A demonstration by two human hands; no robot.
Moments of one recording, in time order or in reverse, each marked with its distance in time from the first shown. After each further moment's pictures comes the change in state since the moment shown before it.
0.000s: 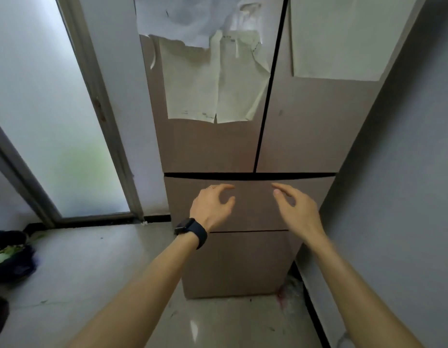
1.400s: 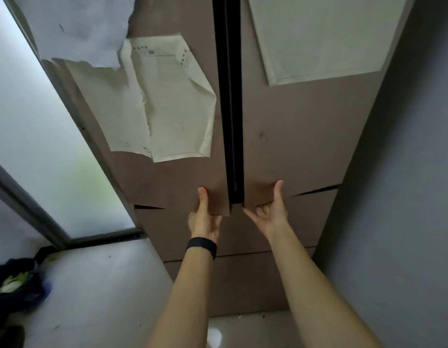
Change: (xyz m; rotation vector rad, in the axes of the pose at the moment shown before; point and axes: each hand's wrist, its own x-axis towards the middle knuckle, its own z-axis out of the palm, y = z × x) left_hand 0.121 0.017 0.092 -1.516 0.440 -0.701; right_hand 0.161 0.080 0.054 1.626 0.067 0.839
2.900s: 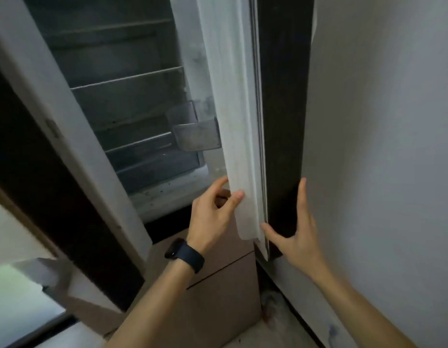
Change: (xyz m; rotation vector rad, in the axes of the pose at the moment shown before) left_hand -0.157 -0.044 0.146 1.036 -0.944 0.769; right_hand -0.166 -0.134 -0.139 -1.238 0.139 -1.220
